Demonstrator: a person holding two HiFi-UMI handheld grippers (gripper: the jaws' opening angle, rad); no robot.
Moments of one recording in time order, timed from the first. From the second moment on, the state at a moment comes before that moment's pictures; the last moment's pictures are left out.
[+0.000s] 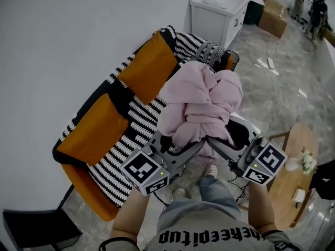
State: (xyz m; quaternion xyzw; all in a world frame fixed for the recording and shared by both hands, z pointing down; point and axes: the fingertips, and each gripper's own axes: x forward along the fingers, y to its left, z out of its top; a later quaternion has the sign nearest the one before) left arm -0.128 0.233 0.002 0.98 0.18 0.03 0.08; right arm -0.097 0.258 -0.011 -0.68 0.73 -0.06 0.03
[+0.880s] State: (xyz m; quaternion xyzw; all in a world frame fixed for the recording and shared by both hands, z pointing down) left arm -0.002 0.207 -0.002 0.99 0.08 0.02 0.08; right arm 0.034 0.225 -0.017 -0.60 0.80 -0.05 0.02
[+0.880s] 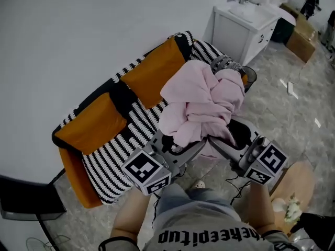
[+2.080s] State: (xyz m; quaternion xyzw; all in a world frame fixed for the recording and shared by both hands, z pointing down) left arm 0.004 0.253 -0.007 0.99 0.07 0.03 0.07; right arm 0.040 0.270 -0.020 -0.59 0.80 -0.05 0.04
